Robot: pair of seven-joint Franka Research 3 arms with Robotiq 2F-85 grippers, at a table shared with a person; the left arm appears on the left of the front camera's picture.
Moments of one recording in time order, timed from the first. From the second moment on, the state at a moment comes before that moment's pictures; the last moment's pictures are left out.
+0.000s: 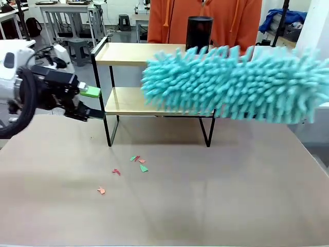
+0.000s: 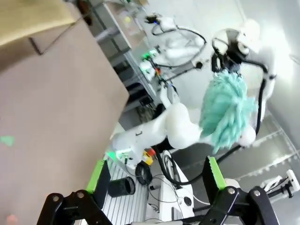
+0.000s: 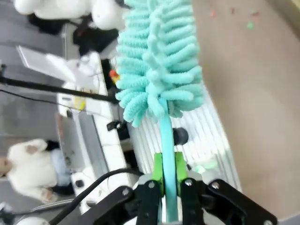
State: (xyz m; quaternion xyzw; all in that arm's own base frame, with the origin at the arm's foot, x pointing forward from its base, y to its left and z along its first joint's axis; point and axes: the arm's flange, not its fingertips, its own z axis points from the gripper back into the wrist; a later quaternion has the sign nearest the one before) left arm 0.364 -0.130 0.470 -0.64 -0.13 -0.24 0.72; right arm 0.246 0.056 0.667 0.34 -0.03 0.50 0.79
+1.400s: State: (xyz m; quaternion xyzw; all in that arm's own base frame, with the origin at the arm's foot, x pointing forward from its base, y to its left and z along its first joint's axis) left arm 0.335 -0.240 0.460 -0.70 0.00 -0.42 0.57; right arm 0.320 0.147 0.629 0.34 0.14 0.58 0.73
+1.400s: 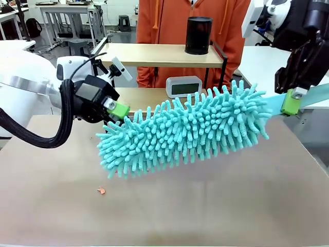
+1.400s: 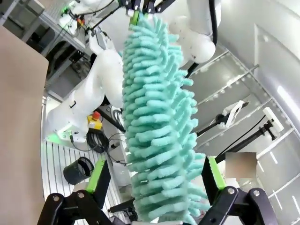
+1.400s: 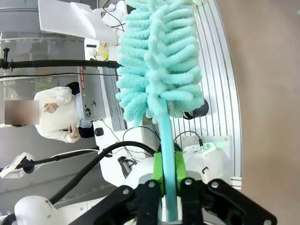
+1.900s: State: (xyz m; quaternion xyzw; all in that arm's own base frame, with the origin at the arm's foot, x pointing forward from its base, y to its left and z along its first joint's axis) left arm 0.322 -0.251 0.457 -0.67 -0.01 -0.46 0.57; right arm 0.324 0.144 0.621 0.35 0.14 0.57 0.73
